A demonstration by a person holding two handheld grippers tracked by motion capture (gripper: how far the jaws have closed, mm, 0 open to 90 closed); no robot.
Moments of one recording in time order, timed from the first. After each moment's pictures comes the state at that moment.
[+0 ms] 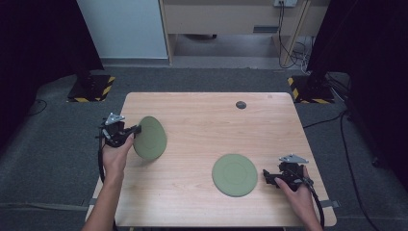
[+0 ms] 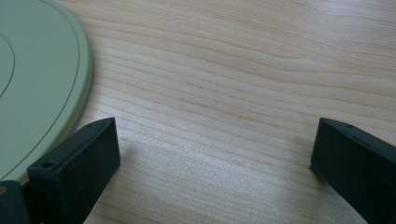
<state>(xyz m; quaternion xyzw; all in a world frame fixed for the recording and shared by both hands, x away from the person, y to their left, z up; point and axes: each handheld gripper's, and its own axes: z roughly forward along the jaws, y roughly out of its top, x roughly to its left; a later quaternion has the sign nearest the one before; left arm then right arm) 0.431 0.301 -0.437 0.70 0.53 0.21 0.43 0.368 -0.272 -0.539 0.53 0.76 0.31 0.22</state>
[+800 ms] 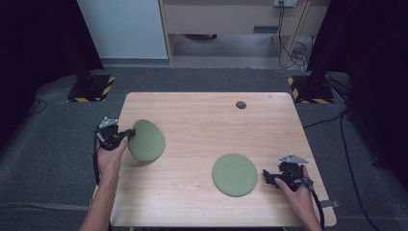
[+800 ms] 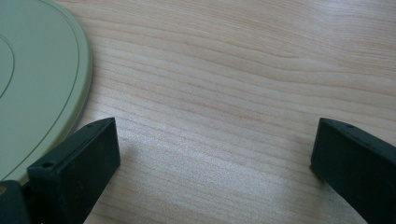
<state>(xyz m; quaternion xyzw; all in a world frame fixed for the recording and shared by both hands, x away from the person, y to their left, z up) 0.432 0.324 -0.456 0.69 0.55 0.21 0.42 0.368 -0.271 -0.539 0.53 0.75 0.31 0.22</state>
